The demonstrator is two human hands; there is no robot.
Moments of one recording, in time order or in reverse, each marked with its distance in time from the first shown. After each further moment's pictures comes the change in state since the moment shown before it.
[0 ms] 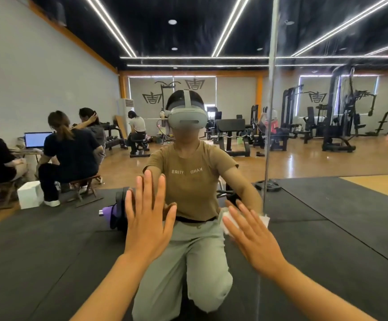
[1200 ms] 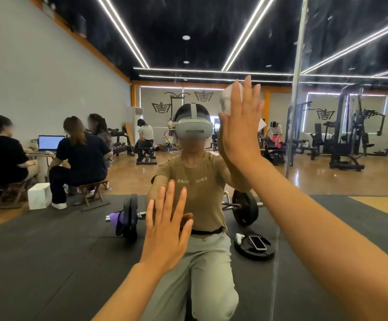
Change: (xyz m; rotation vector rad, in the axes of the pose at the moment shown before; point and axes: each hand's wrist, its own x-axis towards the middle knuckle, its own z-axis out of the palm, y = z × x) left_hand -0.003 -0.009 -0.011 -0.059 -0.081 0.060; right_hand 0.279 0.020 -0.069 0.192 0.317 0.466
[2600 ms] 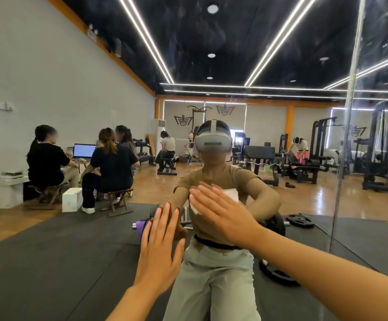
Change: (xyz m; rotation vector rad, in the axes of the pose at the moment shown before) left_hand -0.046 -0.095 -0.039 -0.035 -0.031 -0.165; right_hand -0.124 -0.050 0.065 -0.061 -0.379 -0.890
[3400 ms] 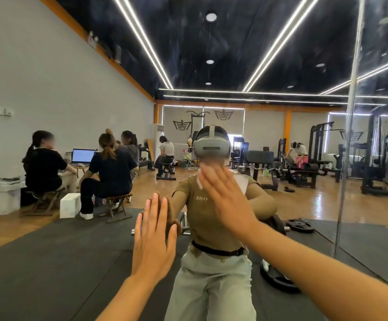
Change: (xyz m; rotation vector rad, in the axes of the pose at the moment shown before) left_hand 0.031 -0.015 -0.010 -0.025 0.104 -0.072; right_hand 0.037 0.008 -0.009 0.003 0.209 0.317
